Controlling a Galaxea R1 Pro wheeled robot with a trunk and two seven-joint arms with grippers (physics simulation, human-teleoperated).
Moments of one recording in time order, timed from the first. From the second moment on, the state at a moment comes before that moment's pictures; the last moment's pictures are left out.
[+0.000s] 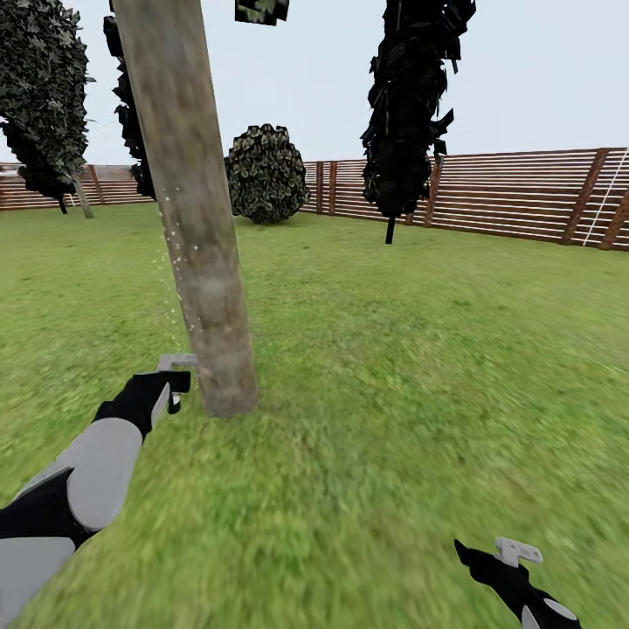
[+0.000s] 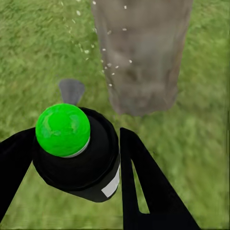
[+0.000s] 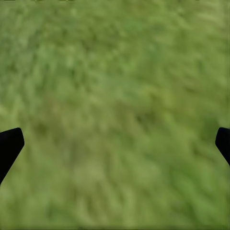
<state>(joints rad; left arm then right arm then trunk) -1.12 0.08 0.51 -0.38 -0.54 0.33 -0.03 -0.40 -0.15 -0.47 -0.42 0.05 -0.08 0.31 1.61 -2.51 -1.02</state>
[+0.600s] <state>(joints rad) -1.27 0.08 0.51 -0.44 -0.54 0.53 -0.03 -0.40 -0.15 -0.48 -0.43 0.05 -0.08 0.31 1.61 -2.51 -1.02</state>
